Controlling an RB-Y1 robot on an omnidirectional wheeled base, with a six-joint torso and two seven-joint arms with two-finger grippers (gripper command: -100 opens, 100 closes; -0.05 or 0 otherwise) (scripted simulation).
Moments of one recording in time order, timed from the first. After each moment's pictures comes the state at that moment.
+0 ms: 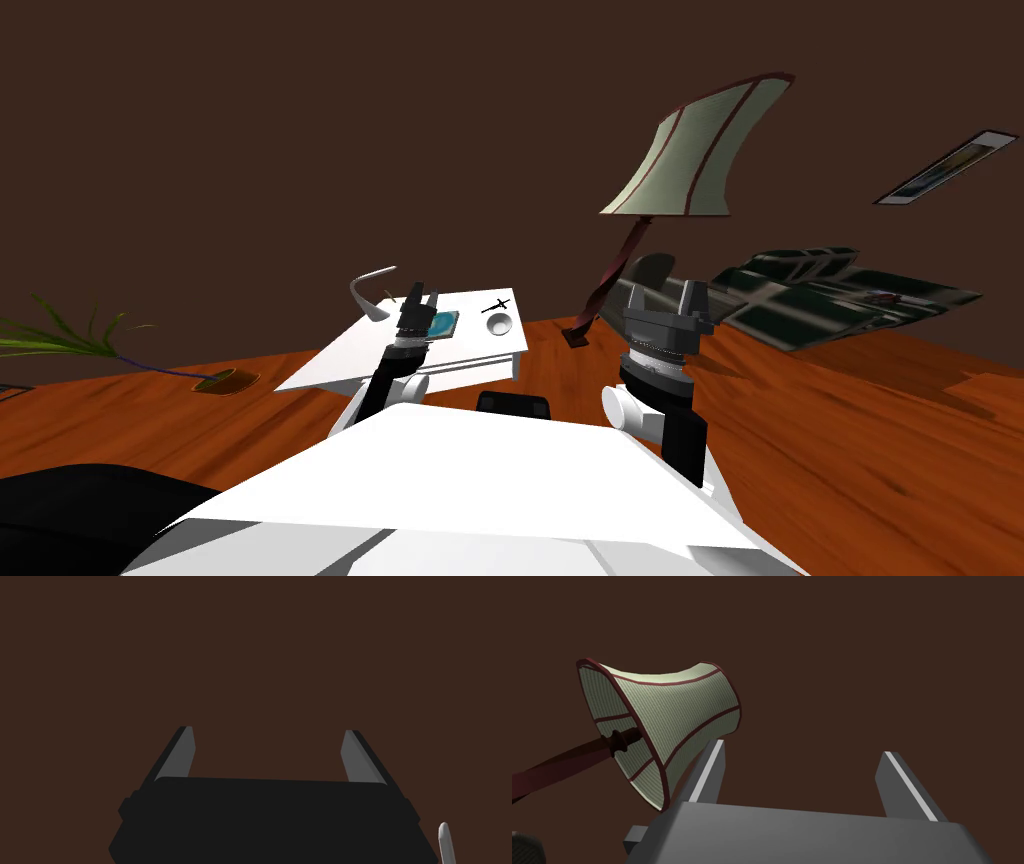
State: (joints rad) left arm 0.52 0.14 0.04 -2.23 0.00 -0.44 -0.07; right arm 0.51 -0.04 -0.06 -2.33 -0.11 -0.60 -0.08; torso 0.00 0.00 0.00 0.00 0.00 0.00
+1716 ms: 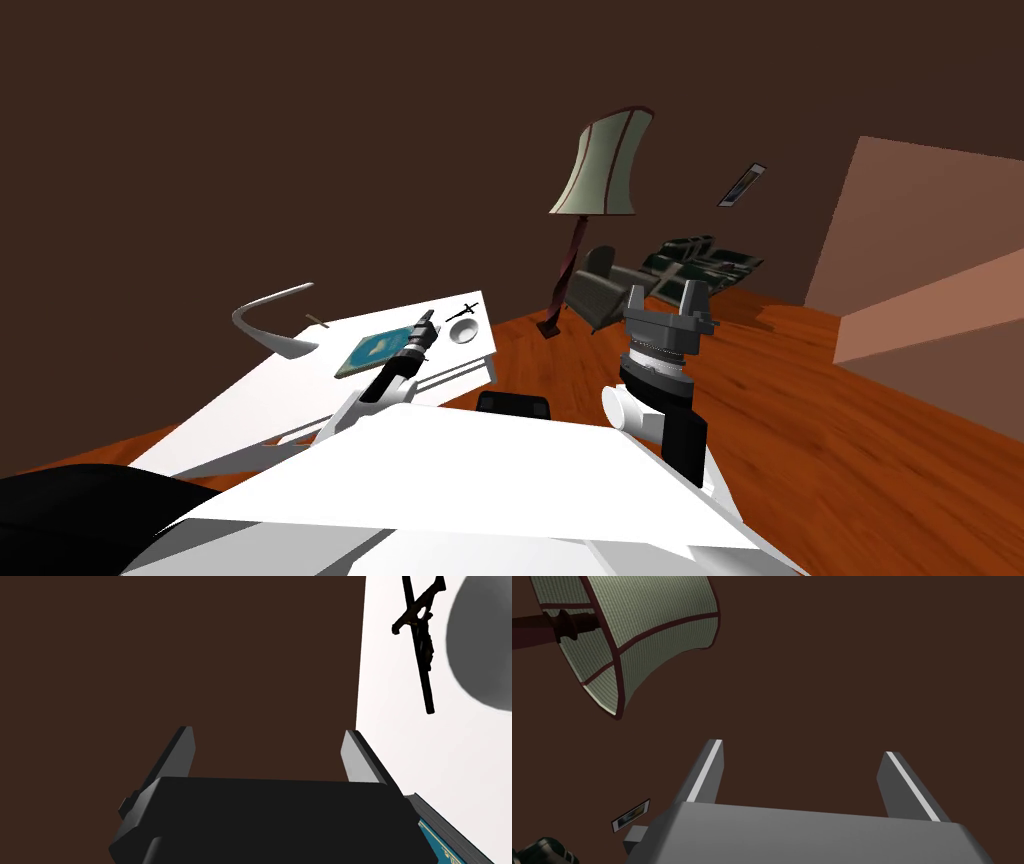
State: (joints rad) left arm 0.52 0.27 0.11 -2.04 0.04 0.06 0.23; right arm 0.51 -0.04 -0.06 -2.33 -0.11 -0.60 -0.08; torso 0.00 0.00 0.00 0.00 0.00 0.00
